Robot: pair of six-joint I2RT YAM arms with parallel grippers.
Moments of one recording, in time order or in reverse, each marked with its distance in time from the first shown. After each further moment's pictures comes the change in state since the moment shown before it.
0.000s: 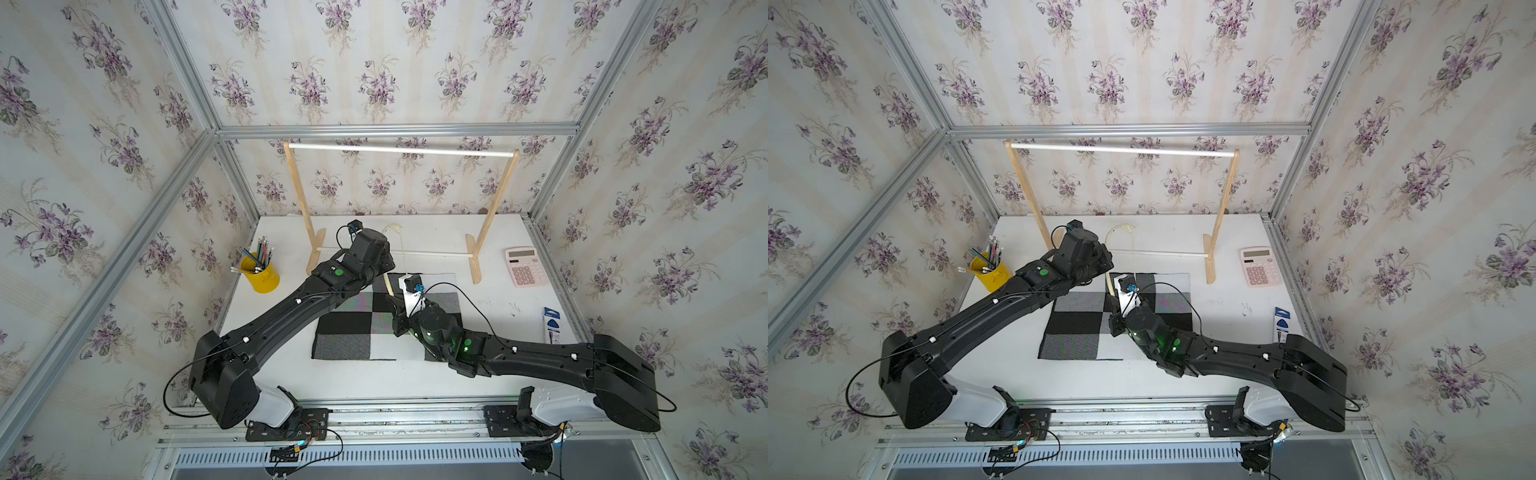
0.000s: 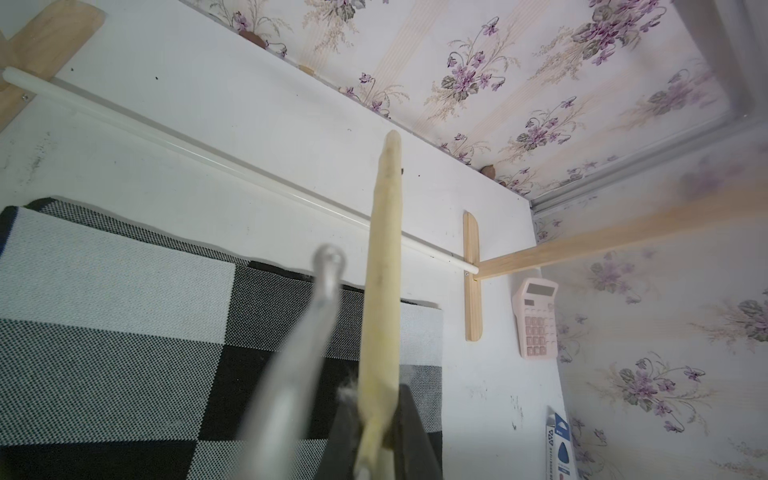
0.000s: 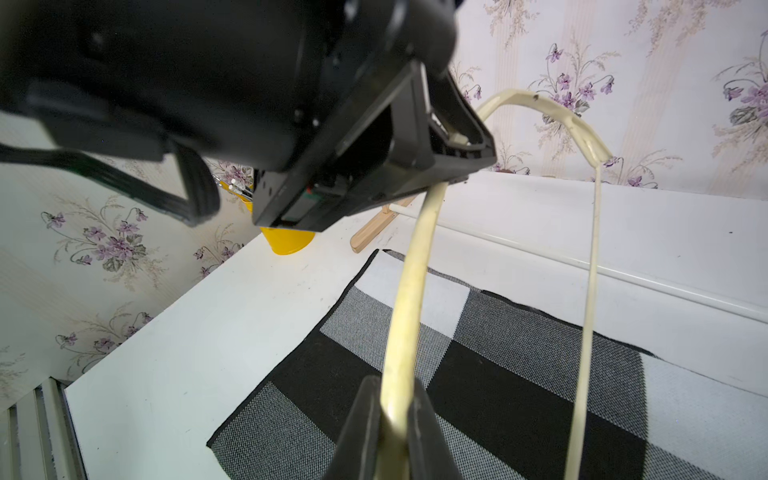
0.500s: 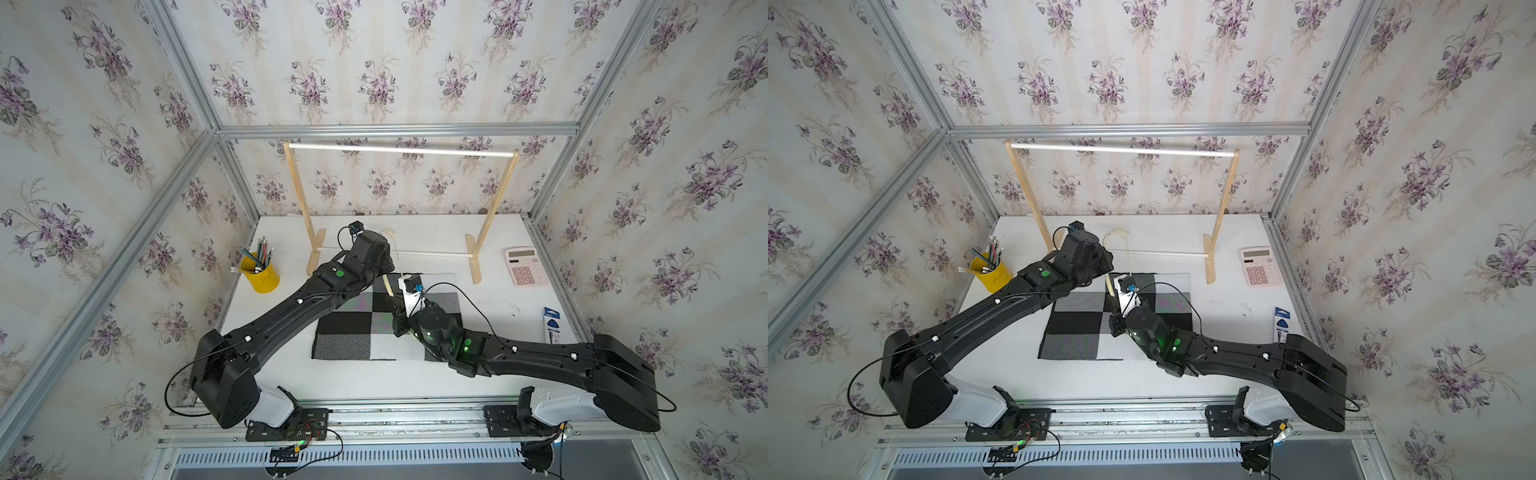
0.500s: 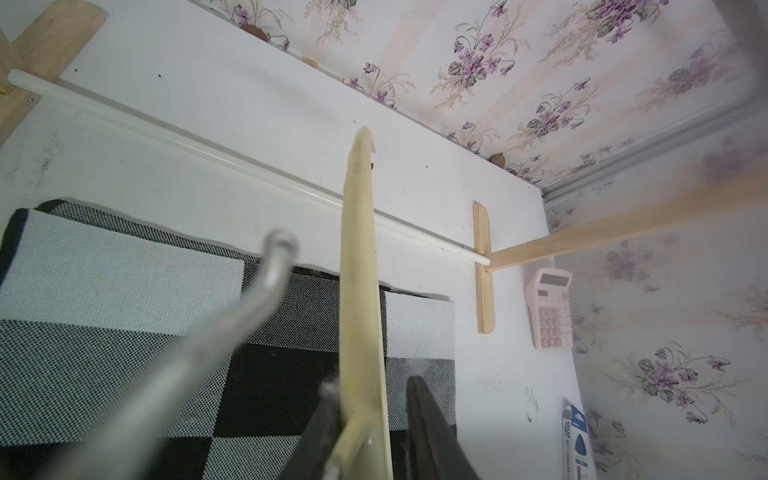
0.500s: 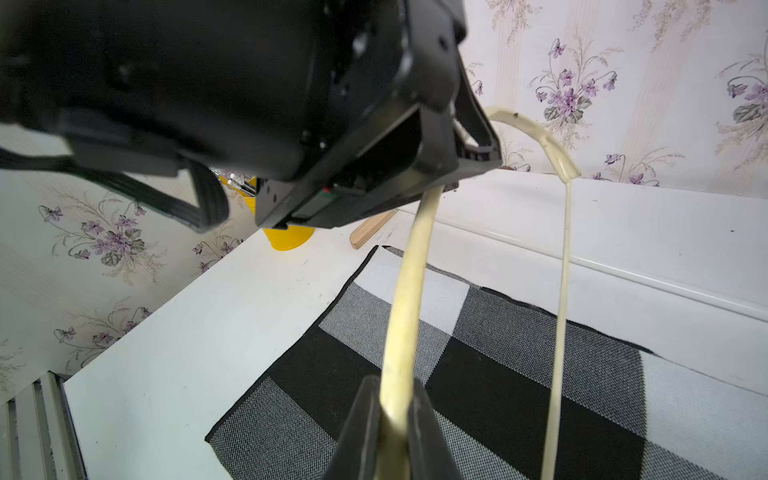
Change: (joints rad) left arm -0.001 0.013 -0.011 0.013 -0.006 0.032; right arm -0.001 0.000 0.000 -0.008 -0.002 0.000
